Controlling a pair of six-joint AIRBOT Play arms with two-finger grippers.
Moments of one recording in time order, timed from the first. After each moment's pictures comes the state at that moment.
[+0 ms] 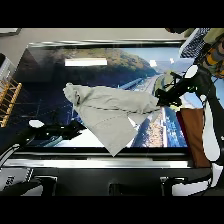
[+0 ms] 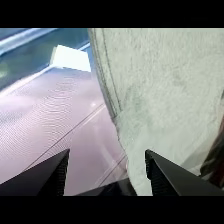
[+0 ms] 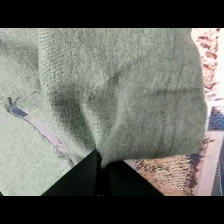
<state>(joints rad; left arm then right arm) -0.09 -1.27 0.57 0.51 -0.86 -1.32 -0.06 -1.67 1.60 -1.24 1.52 1.71</state>
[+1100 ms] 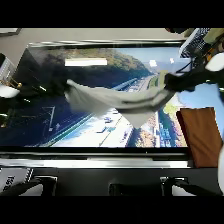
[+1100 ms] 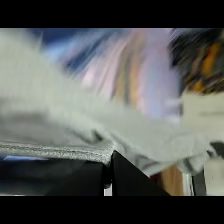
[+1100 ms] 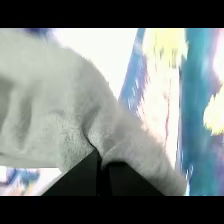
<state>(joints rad) 0.08 -1.22 1.21 0.43 -0.96 -1.29 -0.06 -1.32 1.60 -1.23 1.30 1.57</state>
